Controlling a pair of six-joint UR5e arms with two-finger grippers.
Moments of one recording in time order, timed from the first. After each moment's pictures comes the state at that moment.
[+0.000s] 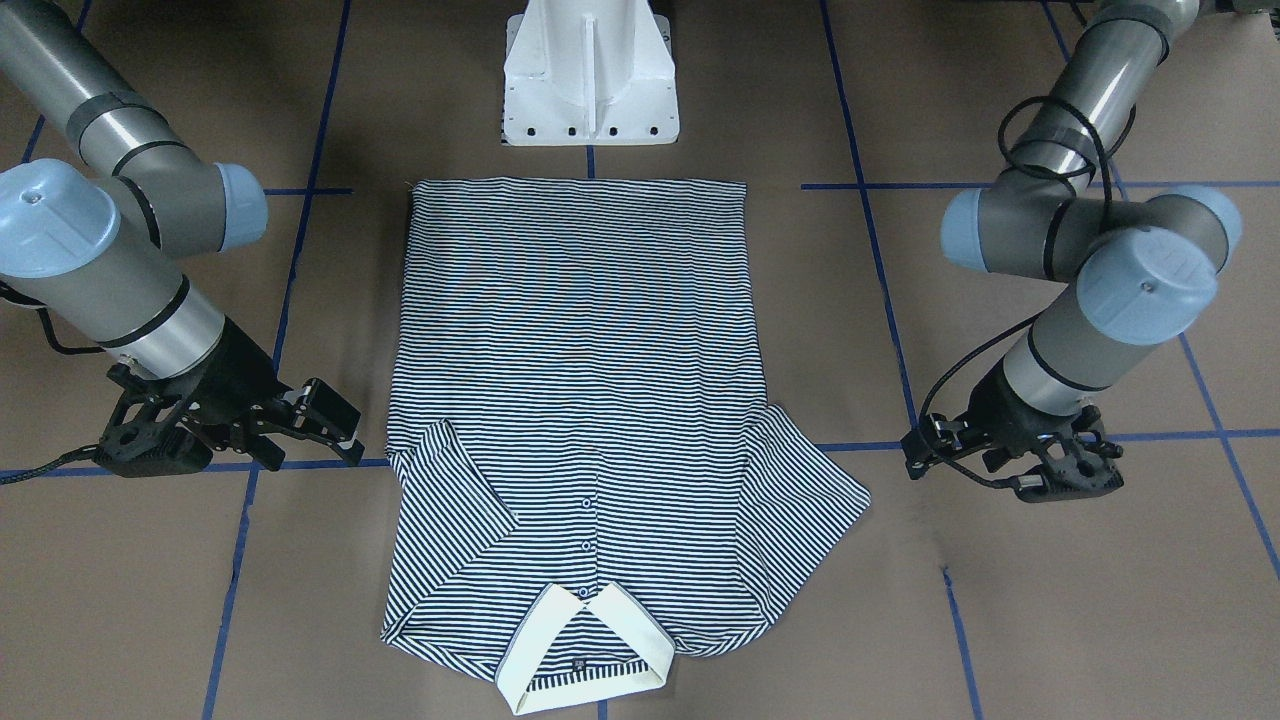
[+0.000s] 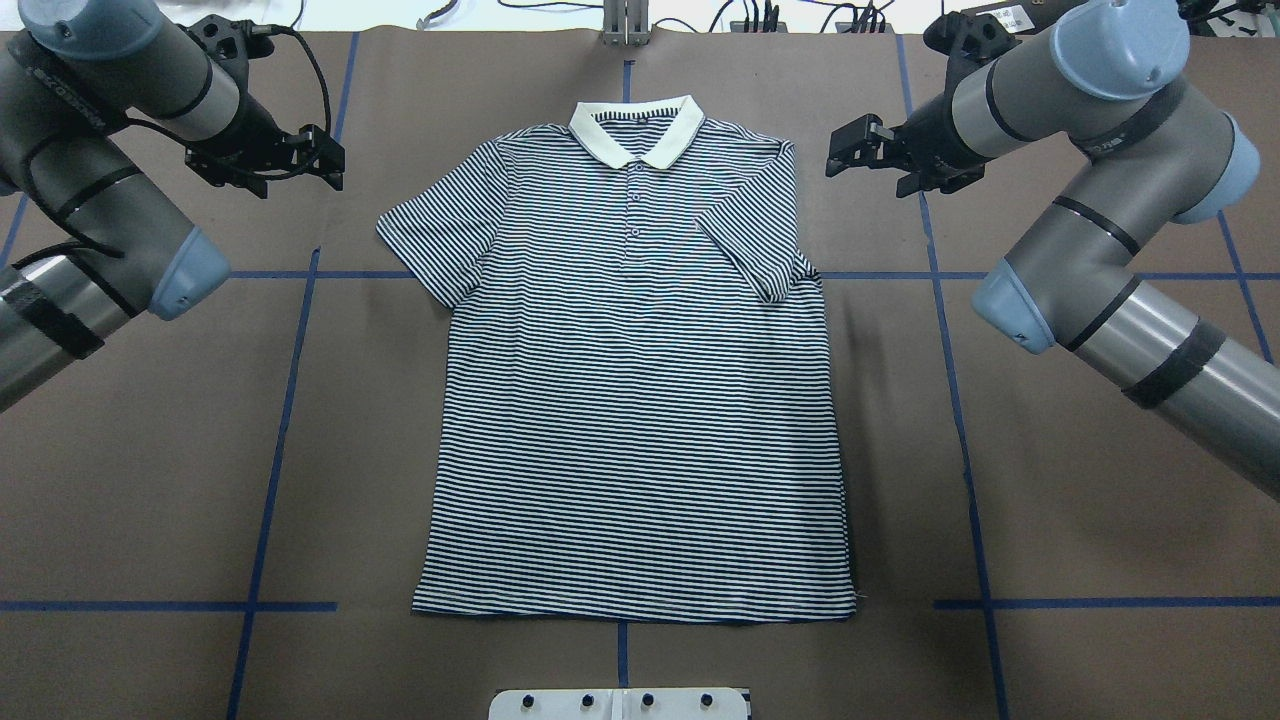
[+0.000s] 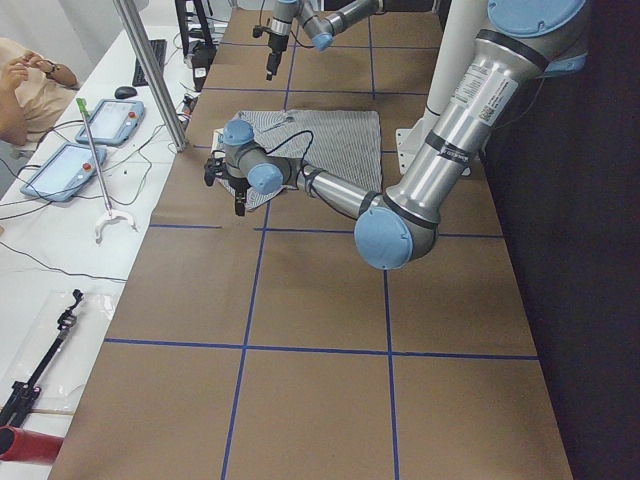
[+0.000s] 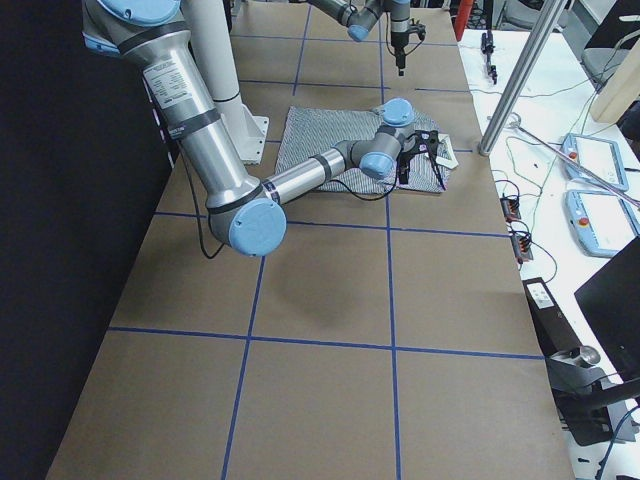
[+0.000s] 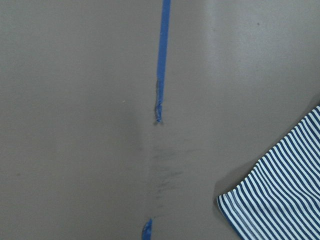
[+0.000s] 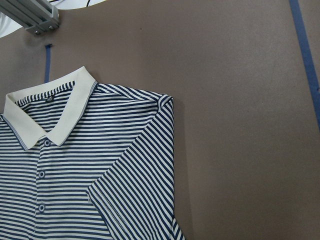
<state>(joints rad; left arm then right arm) -0.98 -2.13 -1.32 -2.01 -2.13 -0.95 0.94 -1.08 1.49 -0.97 2.11 1.19</state>
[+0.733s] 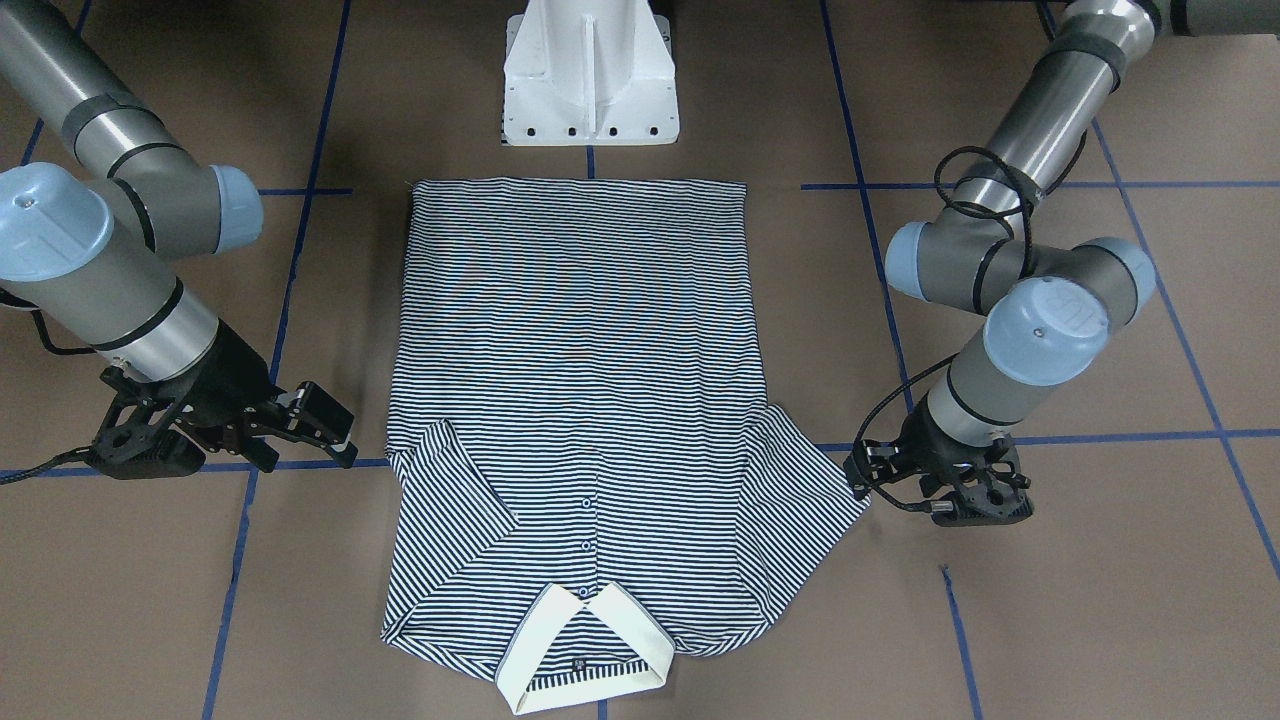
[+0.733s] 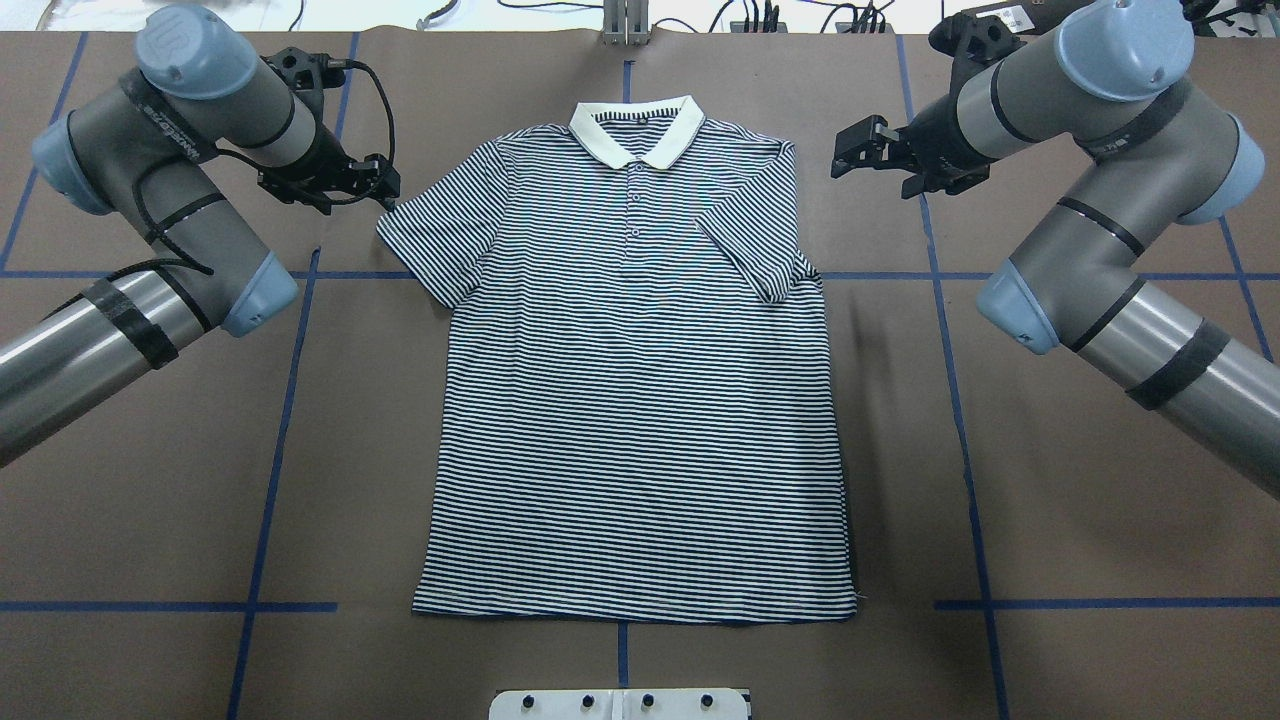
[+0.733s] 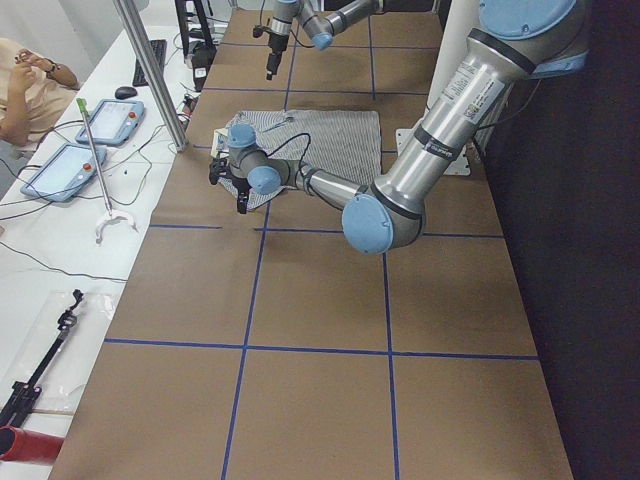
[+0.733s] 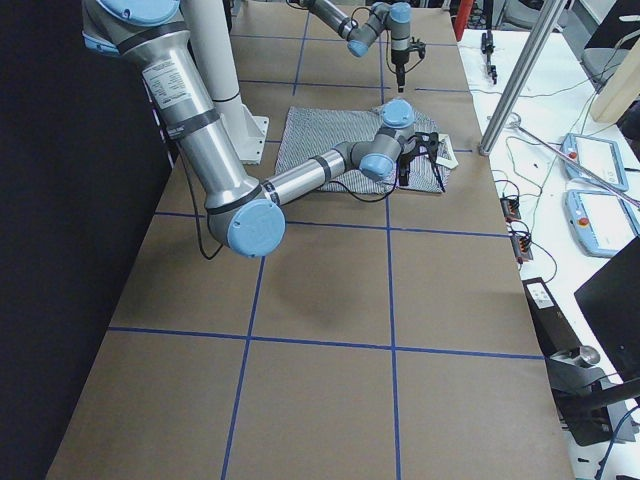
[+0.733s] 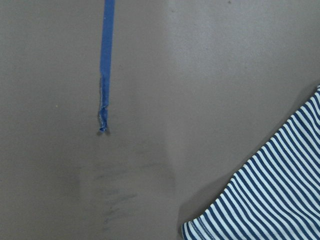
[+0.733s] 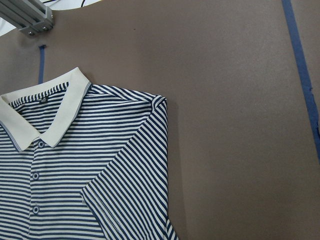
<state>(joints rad) -0.91 -2.20 -1.20 -2.07 -2.06 -0.95 0.94 -1.09 1.49 -0.97 2.11 1.19</state>
